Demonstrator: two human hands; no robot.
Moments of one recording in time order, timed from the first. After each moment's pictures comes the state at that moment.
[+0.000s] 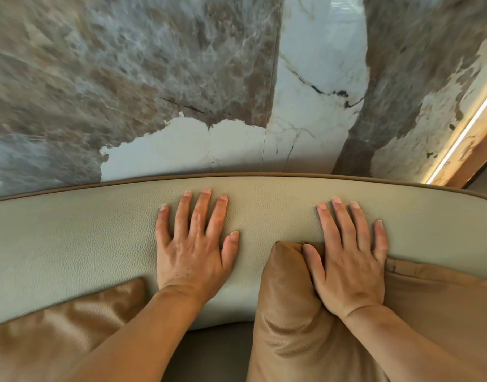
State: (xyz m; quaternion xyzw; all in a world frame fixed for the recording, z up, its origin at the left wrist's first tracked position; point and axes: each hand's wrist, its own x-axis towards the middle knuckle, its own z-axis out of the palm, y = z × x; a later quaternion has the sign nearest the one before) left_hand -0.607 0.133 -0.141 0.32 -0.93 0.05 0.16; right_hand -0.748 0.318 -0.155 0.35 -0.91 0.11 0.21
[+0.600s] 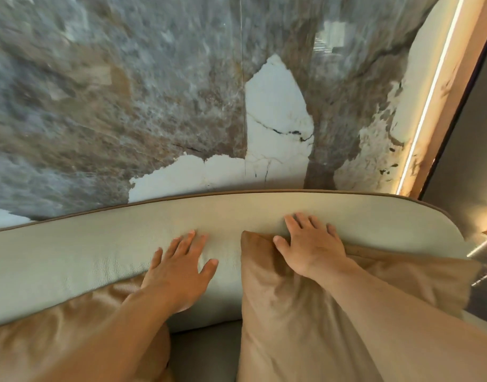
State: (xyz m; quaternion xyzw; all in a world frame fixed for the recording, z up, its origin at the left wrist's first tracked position) left_hand -0.542 0.162 -0.086 0.34 -0.93 -0.09 -0.07; right_hand -0.735 0.326 -0.077 0.36 -0.93 0.04 -0.07
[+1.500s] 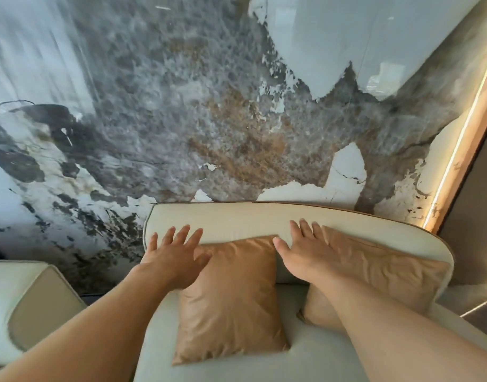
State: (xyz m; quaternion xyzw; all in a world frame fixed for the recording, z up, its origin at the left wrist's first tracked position) left_hand -0.139 0.191 0.153 0.42 -0.90 -0.03 -0.07; right_hand -0.352 0.348 0.166 0.40 -0.91 0.05 -0.12
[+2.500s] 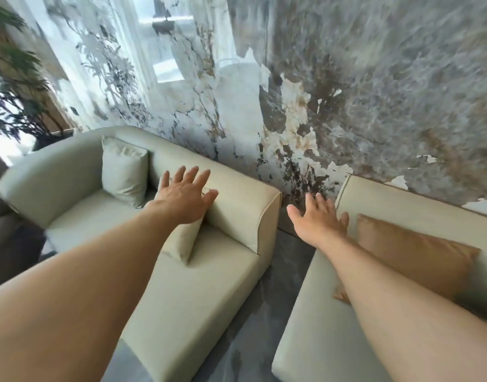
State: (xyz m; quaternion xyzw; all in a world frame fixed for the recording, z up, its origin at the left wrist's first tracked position) left_hand 0.411 0.189 0.280 0.65 -0.76 0.01 -0.01; right_hand 0.131 0.234 0.239 0.59 -0.79 0.05 -0.17
